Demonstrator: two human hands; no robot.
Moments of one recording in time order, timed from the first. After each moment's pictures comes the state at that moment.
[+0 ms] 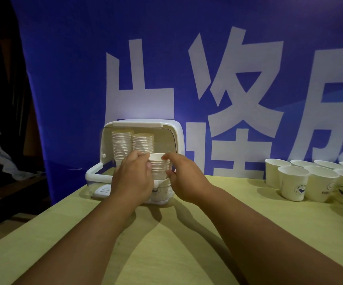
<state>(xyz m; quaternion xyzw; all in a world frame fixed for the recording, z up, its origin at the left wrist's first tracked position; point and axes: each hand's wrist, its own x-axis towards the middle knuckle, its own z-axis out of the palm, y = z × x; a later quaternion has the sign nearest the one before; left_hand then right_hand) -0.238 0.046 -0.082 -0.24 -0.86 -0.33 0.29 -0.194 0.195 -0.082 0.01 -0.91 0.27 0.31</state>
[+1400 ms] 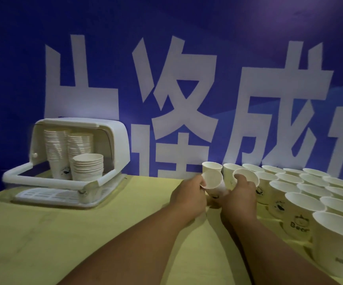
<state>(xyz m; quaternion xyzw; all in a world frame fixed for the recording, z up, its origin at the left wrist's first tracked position) -0.126 0.332 -0.136 -0.36 -0.83 -0.42 0.11 -0.045 0.431 -0.128 -0.41 -0.75 0.27 0.45</state>
